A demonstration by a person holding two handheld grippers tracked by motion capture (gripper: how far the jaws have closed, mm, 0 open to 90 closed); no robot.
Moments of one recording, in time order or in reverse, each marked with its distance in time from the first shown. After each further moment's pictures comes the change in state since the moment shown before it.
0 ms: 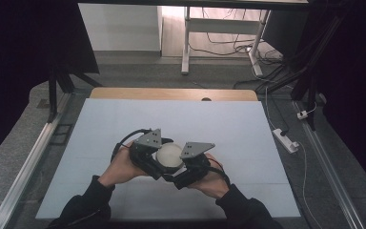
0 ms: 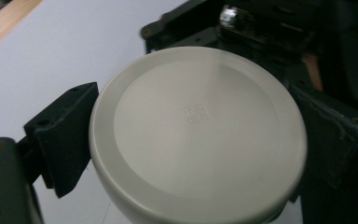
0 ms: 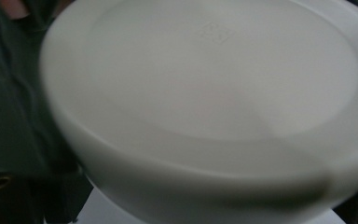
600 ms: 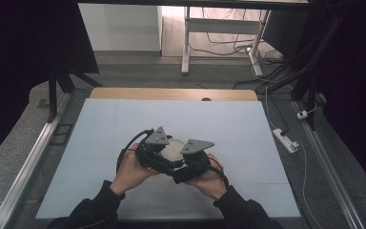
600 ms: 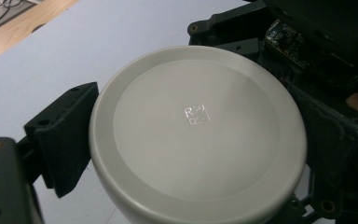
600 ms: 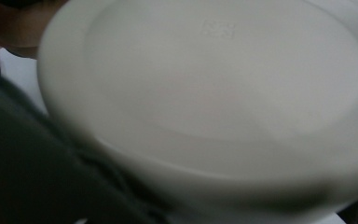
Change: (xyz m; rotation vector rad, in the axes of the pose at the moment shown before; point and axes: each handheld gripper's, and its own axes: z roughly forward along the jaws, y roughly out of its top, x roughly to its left) left arm -0.007 0.003 0.016 0.002 0.176 -0.151; right arm -0.007 -0.005 0.006 0.025 -0.124 0.082
